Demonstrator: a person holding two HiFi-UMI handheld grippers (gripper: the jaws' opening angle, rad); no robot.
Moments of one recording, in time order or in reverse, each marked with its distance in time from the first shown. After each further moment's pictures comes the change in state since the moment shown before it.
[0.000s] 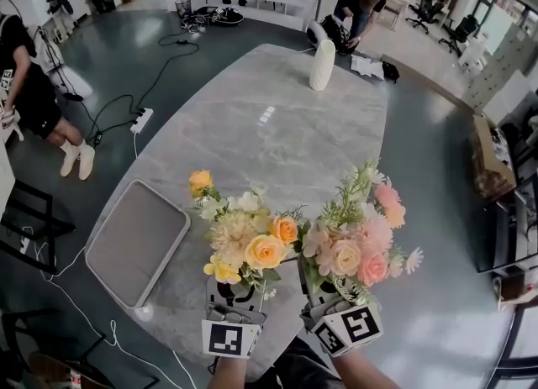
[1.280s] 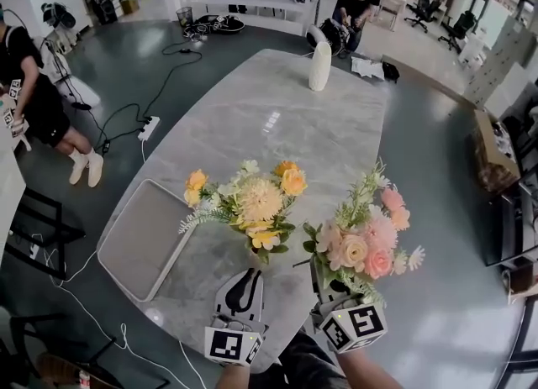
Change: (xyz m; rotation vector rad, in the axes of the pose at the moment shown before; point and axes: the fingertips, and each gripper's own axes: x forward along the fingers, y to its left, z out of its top) left arm -0.046 -0.012 -0.021 -0.067 0.065 -0.036; right arm -0.032 -0.007 -0.015 0.026 0.006 -0.090
